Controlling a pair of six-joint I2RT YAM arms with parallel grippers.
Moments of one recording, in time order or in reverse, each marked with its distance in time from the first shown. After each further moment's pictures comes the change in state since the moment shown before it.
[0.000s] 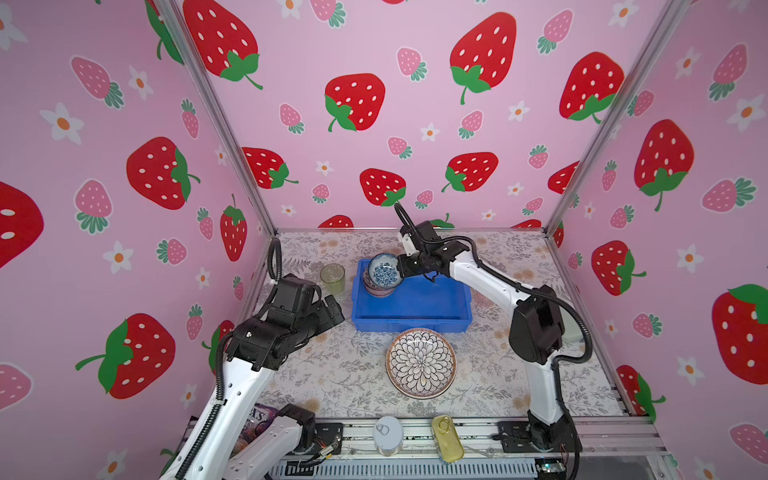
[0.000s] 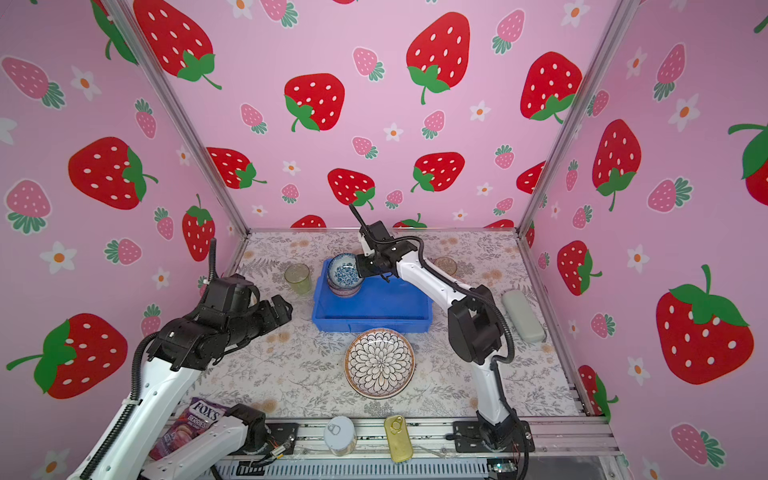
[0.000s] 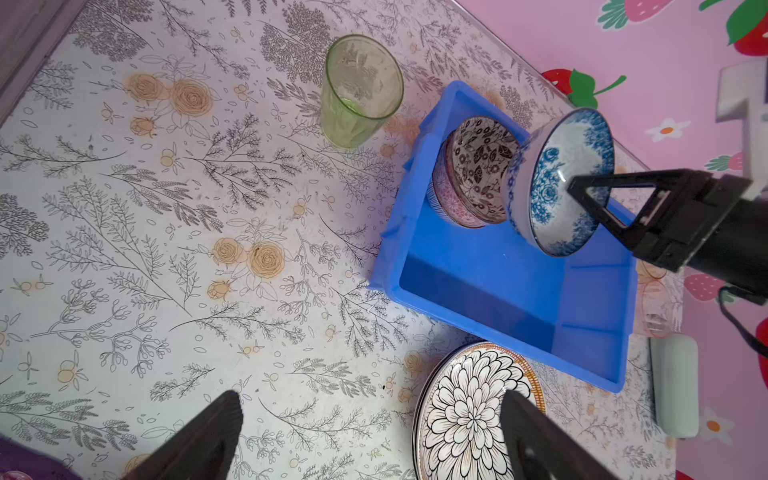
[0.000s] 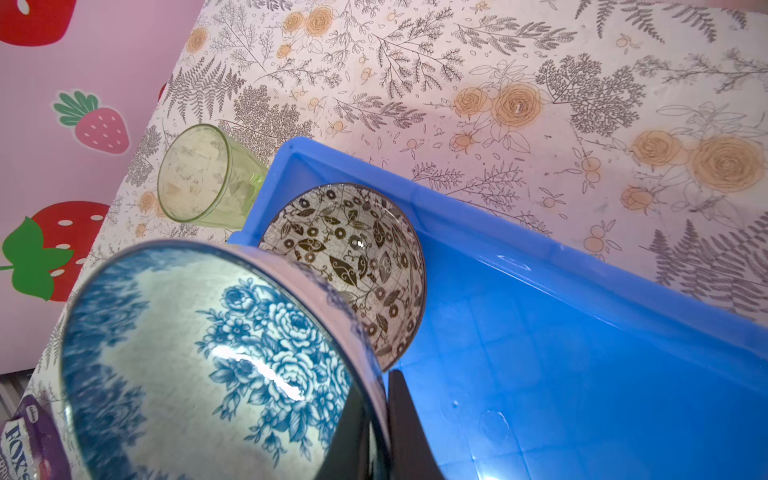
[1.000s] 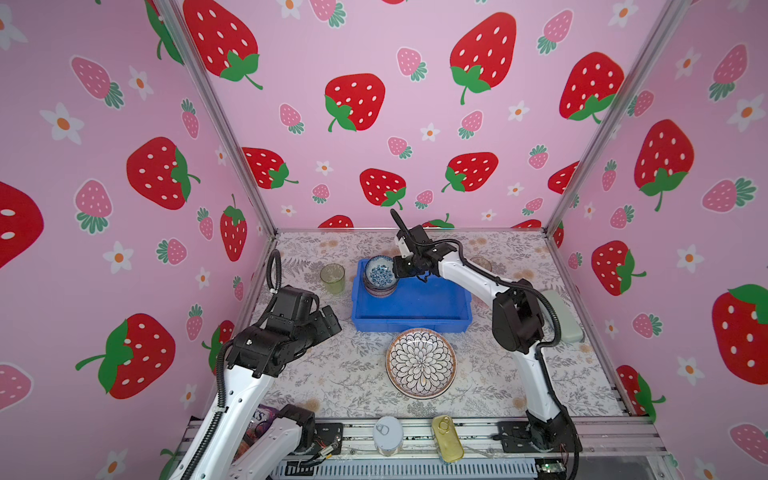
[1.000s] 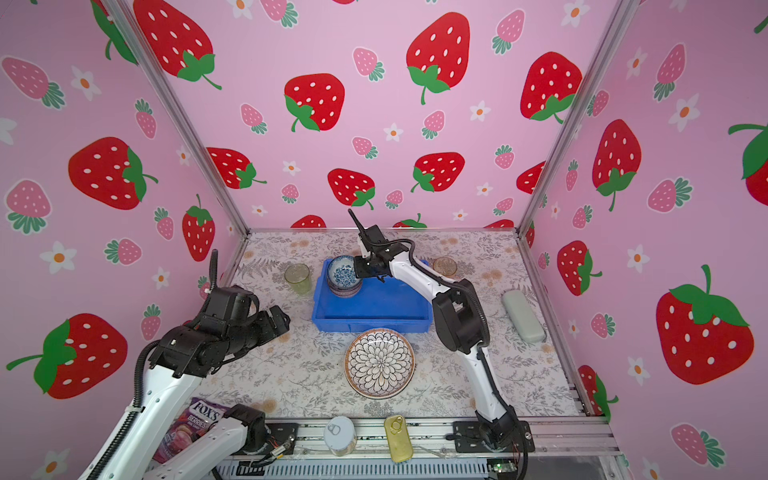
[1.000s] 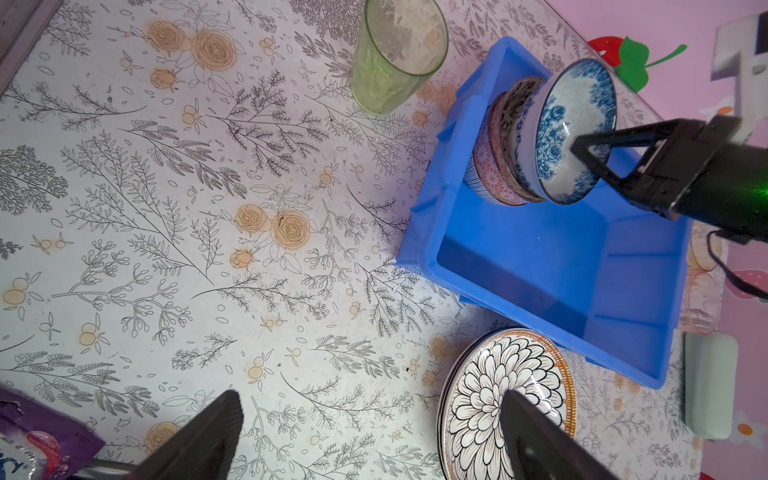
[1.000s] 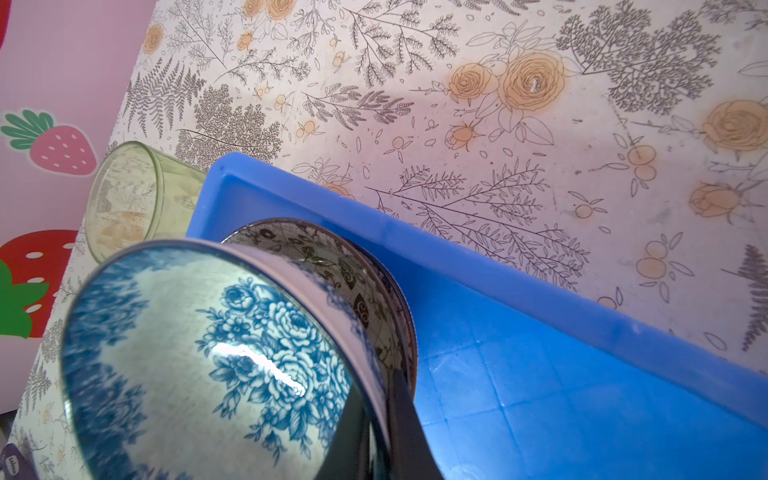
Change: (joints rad) left arm 0.027 -0.042 -0.087 -0.030 0.019 -0.003; right arm -0.016 0.146 0.074 0.038 -0.031 0.050
